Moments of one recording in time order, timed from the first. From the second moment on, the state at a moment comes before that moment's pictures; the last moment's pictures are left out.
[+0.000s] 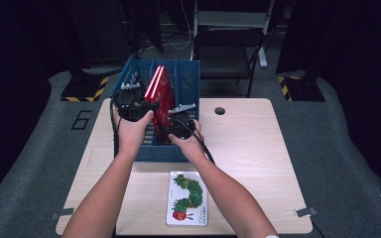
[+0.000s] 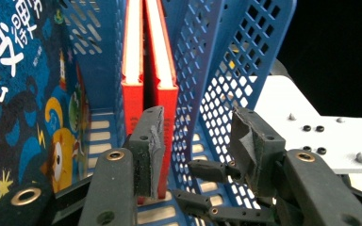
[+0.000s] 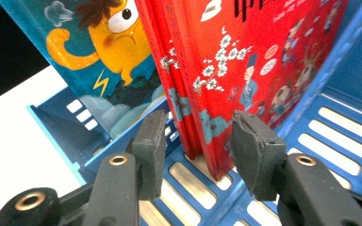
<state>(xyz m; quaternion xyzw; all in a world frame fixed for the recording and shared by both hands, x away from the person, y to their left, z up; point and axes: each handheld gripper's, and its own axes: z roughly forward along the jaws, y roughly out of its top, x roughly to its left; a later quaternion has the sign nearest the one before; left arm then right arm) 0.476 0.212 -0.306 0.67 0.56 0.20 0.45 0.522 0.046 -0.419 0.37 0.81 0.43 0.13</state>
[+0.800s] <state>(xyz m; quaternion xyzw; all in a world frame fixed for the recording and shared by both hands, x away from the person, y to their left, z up) 0.437 0.235 -0.314 0.69 0.52 0.19 0.46 0.477 0.009 -0.394 0.35 0.81 0.46 0.15</state>
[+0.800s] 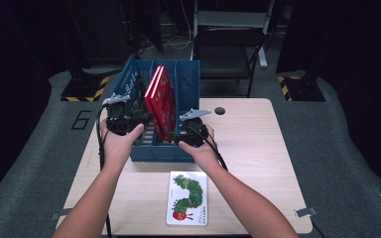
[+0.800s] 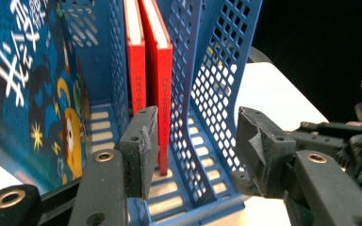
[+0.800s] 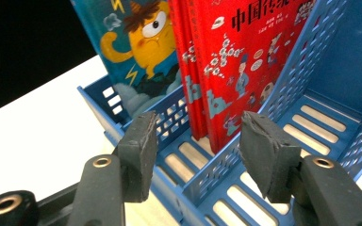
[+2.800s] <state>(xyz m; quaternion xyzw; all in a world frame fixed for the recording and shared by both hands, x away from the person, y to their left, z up) 0.339 0.240 -0.452 0.76 0.44 0.16 0.44 0.343 -0.071 -0.458 0.34 0.80 0.47 0.14</state>
